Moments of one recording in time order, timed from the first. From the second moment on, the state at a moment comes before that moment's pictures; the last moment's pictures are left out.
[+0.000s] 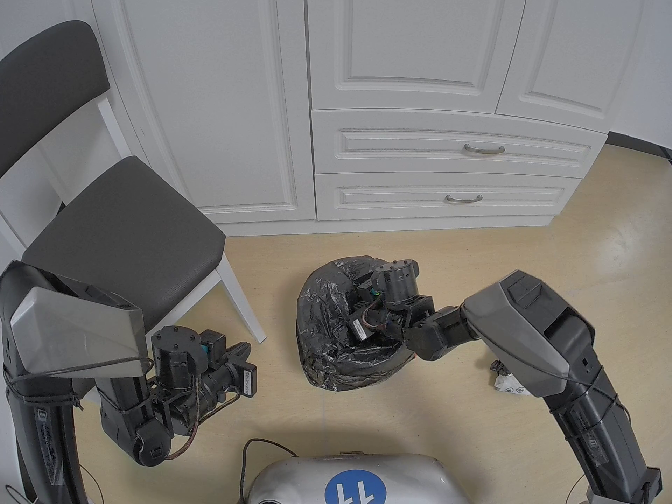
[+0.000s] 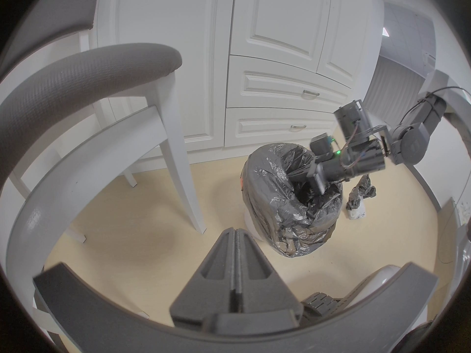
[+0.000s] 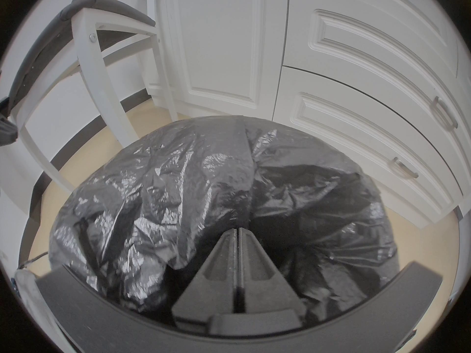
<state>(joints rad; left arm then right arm) -0.44 2.25 -0.35 -1.53 0.12 -0.01 0.54 2.72 -1.78 -0.47 -0.09 -0.24</state>
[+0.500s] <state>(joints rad) -0.46 2.24 -0.35 -1.53 0.12 -0.01 0.58 2.88 -2.00 -0.53 -0.18 -0.12</state>
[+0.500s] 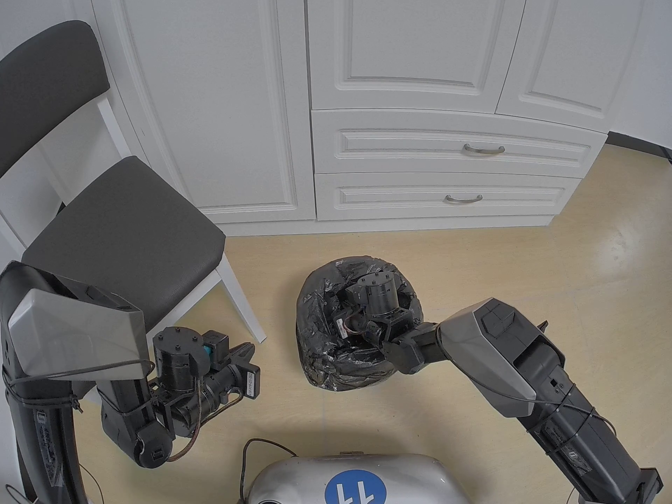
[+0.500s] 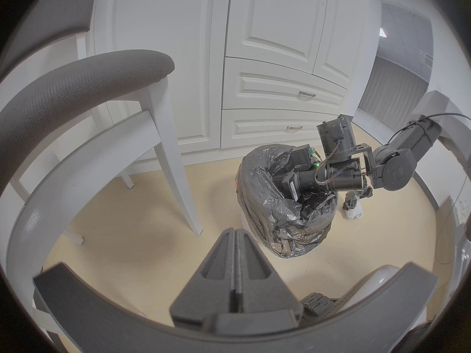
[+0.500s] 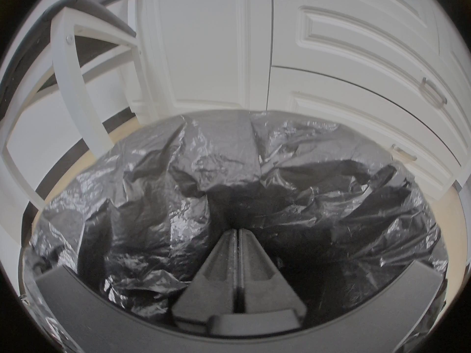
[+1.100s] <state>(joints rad) -0.46 2.23 -0.35 -1.53 0.12 -0.01 0.59 2.87 -2.00 -0.67 -0.18 -0.12</state>
